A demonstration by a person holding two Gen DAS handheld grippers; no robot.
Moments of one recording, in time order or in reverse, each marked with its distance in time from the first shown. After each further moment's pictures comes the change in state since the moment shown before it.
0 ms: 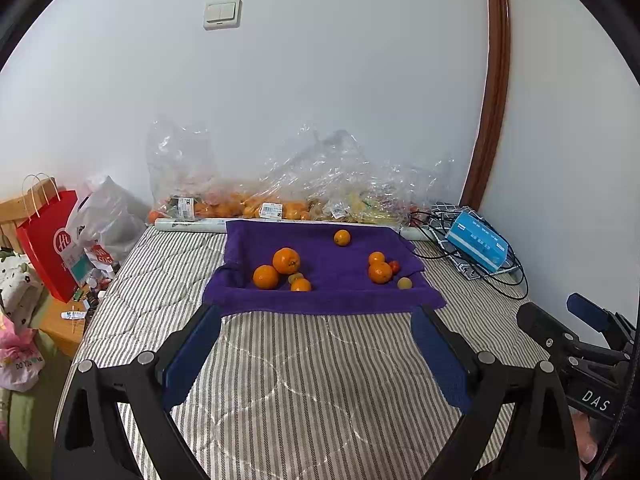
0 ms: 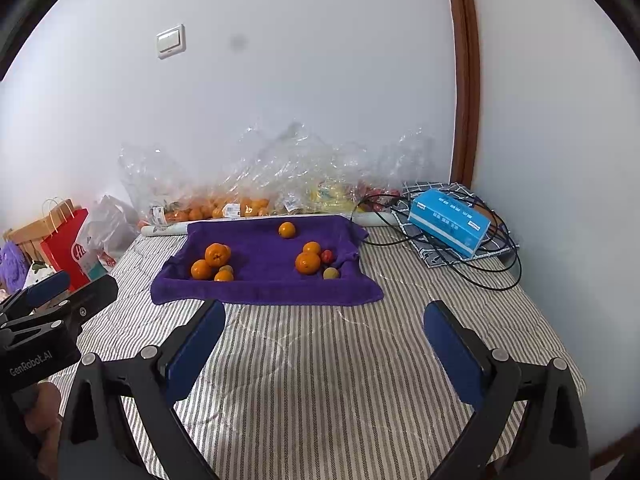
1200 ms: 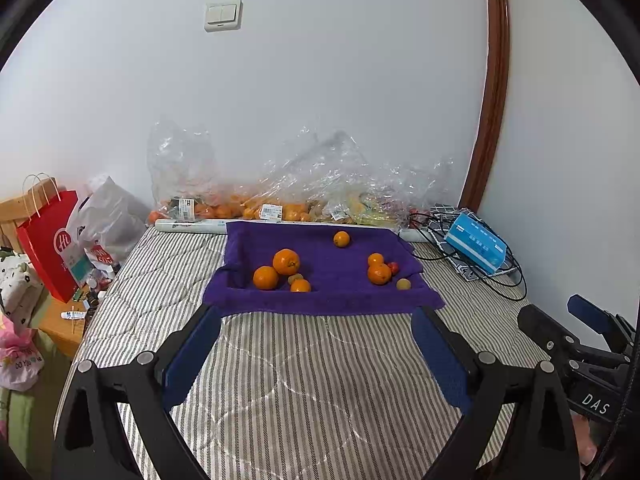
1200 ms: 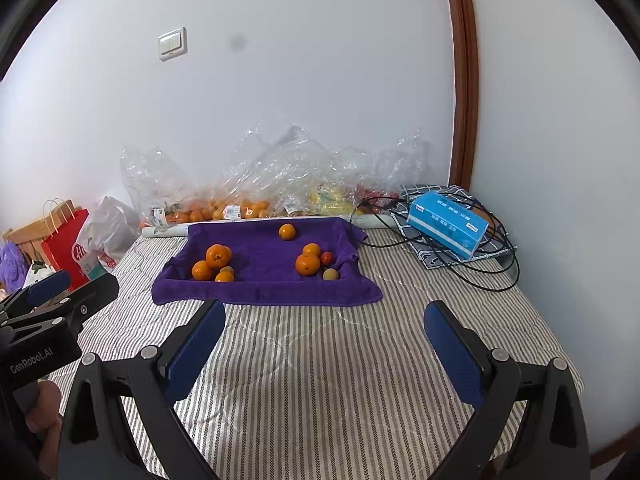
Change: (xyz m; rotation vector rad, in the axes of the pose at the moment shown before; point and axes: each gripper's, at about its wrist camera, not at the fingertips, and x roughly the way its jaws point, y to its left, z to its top) left arm -0.005 0.000 0.000 0.000 -0.005 -0.005; right arm -0.005 0.002 0.001 -0.003 -0.010 -0.008
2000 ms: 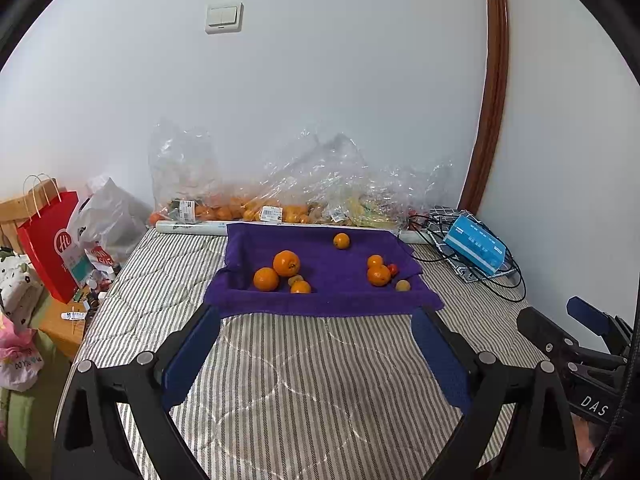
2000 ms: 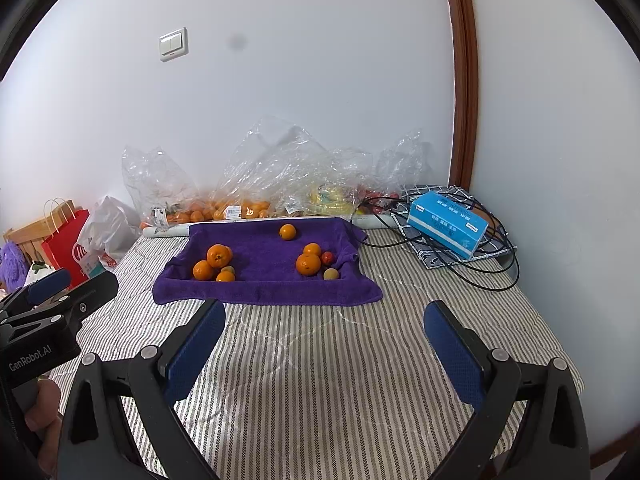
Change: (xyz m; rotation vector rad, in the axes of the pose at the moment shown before) left arm -0.002 -0.001 0.000 -0.005 -0.005 0.003; right arm -0.001 0.001 -0.001 -0.001 -0.002 0.001
